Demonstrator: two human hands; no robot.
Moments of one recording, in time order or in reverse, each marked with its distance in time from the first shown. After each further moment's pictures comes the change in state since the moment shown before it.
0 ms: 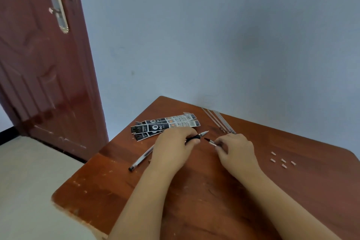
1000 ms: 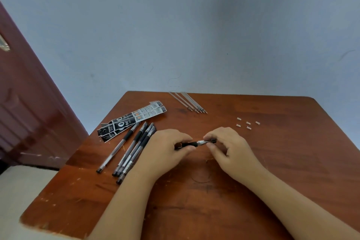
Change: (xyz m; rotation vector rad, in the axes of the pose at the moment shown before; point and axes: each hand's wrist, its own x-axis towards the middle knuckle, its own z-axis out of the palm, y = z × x) left_hand -0.017 0.032 0.035 0.039 -0.230 0.341; right_hand -0.071 0.038 -0.022 0.449 0.149 -0.086
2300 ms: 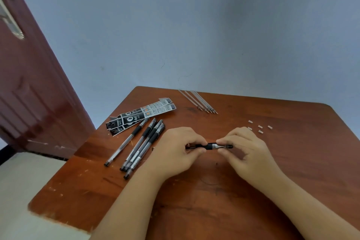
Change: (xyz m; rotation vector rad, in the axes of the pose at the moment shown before) left_hand -0.002 -0.006 0.004 -0.130 0.044 0.086; right_hand -0.001 0.000 -0.007 -0.029 0.029 -0.071
